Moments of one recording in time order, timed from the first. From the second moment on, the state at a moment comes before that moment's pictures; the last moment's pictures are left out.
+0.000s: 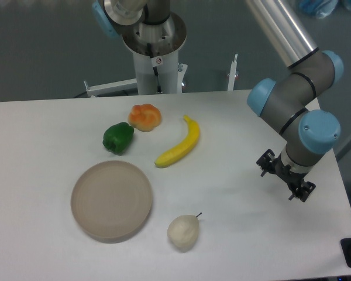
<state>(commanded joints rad) 2.50 -2.21 -1.37 -1.14 1.56 1.48</state>
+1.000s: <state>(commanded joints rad) 2.42 -2.07 -1.55 -1.14 1.56 1.41</state>
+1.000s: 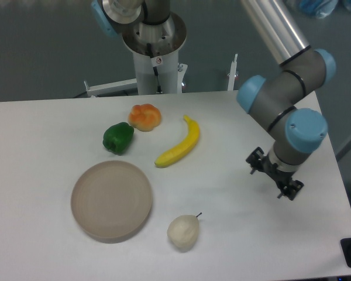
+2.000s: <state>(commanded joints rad) 2.13 -1.95 -1.85 -1.11 1.65 1.01</state>
